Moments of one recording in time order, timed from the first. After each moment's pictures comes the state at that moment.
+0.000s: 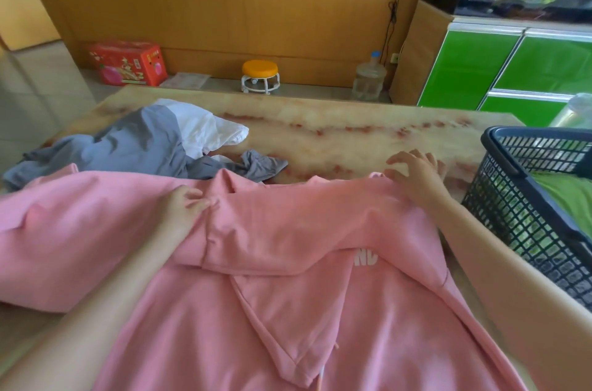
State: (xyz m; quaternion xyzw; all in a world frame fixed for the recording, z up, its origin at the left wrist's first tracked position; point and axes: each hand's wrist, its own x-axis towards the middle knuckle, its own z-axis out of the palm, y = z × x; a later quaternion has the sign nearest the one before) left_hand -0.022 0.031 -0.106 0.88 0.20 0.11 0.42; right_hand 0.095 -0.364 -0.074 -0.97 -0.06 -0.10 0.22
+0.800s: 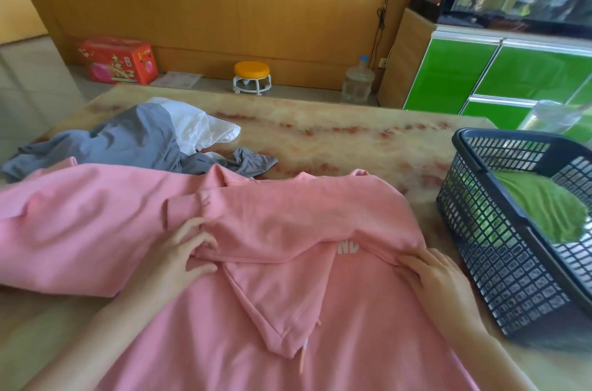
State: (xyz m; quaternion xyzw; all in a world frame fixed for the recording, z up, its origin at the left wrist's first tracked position) left_hand -0.115 0.014 -0.125 0.96 -0.09 0.11 0.23; right_hand -0.082 -0.413 -0.129 -0.96 -0.15 -0.22 0.08
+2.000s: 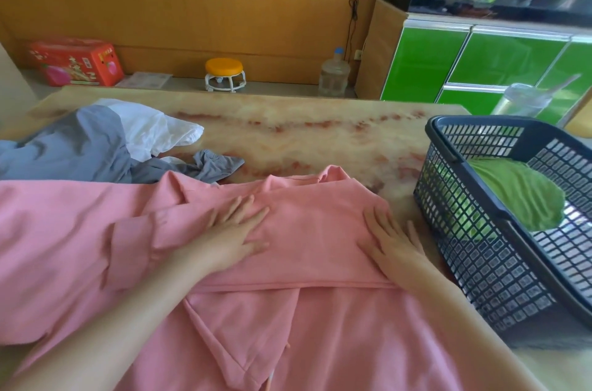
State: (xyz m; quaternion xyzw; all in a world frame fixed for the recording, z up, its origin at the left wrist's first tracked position) left_hand -0.018 -0.102 -0.108 0.98 -0.11 -0.15 0.10; right_hand -0.018 -0.406 -0.125 -0.99 -0.06 0.09 0.10
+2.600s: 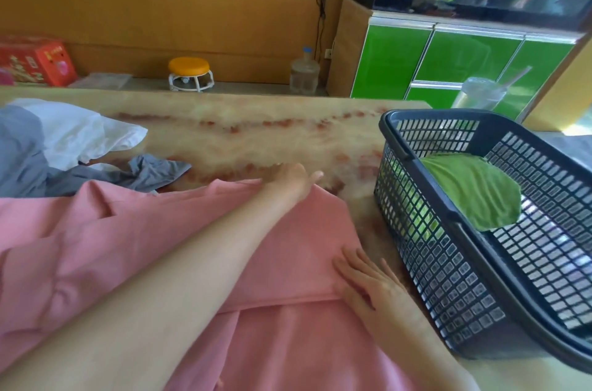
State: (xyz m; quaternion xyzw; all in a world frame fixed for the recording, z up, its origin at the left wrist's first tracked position) left_hand 0.096 -0.282 -0.074 0.99 -0.03 -0.09 0.10; right_hand -0.073 -0.438 -0.136 -0.97 -0.10 0.02 0.21
